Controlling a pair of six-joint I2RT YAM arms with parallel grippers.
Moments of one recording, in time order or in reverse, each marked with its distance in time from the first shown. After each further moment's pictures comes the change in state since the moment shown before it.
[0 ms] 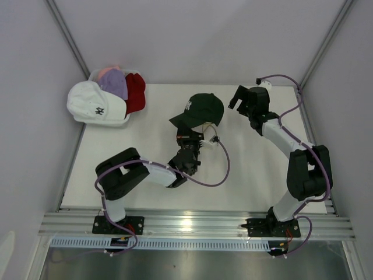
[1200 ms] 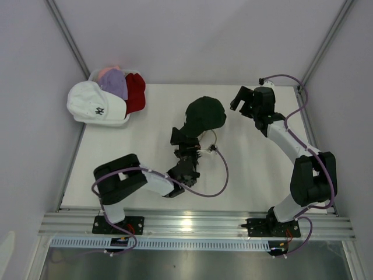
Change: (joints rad) left arm -0.112 0.005 -0.125 0.026 -0.148 -0.138; right arm -0.029 -0.072 -0.024 -0.060 -0.104 -0.006
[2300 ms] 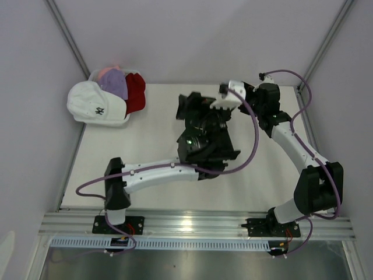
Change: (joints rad) left arm -0.226 -0.012 1.058 0.008 -0.383 0.159; right arm 0.004 -0.084 0.041 -0.040 -0.207 0.047
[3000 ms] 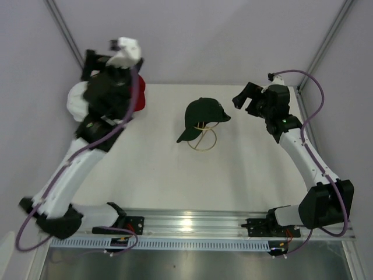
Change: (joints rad) left arm 0.682 -0.535 -0.091 -1.307 0.508 -0.829; right arm -0.022 -0.134 -0.021 -0.101 0.047 -0.045
